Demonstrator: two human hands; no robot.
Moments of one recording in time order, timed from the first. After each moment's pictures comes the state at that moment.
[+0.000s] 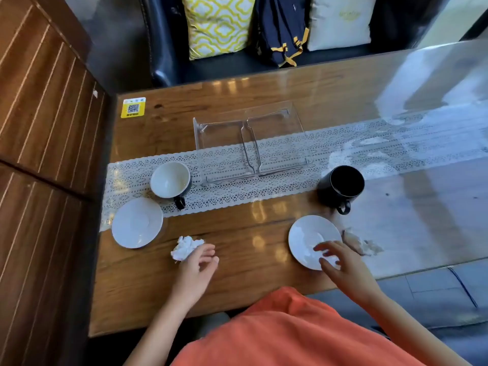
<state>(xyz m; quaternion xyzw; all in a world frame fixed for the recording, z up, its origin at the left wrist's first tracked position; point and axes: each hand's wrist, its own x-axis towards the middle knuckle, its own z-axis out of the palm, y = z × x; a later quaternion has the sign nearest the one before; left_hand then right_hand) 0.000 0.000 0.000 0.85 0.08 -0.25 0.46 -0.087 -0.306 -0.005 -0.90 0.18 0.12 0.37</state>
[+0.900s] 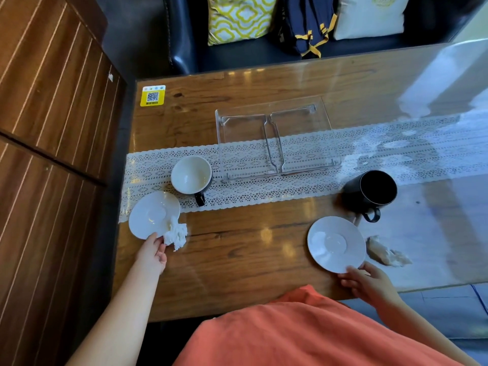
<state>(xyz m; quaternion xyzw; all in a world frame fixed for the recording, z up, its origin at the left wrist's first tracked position) 0.086 0.104 -0.037 0.48 0.58 -0.11 0.65 -0.087 -0.317 -0.049 -0.62 0.48 0.16 0.60</state>
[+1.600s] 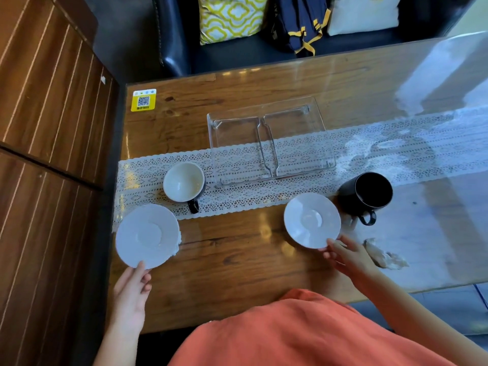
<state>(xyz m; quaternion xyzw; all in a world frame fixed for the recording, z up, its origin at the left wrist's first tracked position) 0.023 0.118 -0.008 0.60 0.41 -0.08 0.68 -0.024 -0.300 -0.025 -0.59 0.41 0.15 0.68</state>
